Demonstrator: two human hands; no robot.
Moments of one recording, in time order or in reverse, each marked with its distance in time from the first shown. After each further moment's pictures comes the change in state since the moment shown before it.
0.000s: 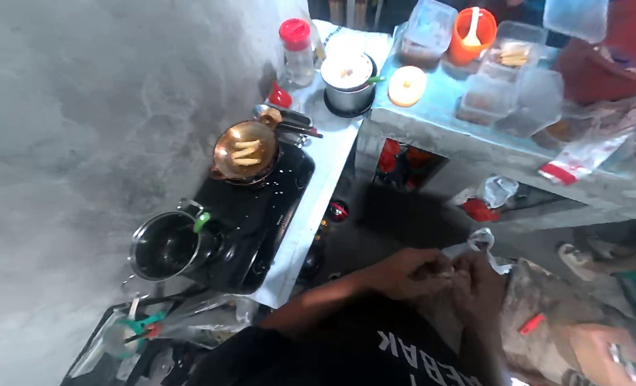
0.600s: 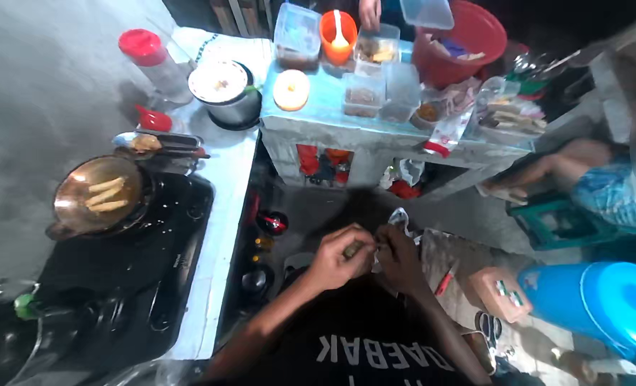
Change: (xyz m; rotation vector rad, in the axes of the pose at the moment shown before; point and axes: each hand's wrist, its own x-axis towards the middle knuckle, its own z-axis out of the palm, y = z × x) left_hand 0.117 -0.040 0.072 0.162 0.292 0.245; right_hand 0.043 0.098 -0.086 0.195 -0.077 -0.014
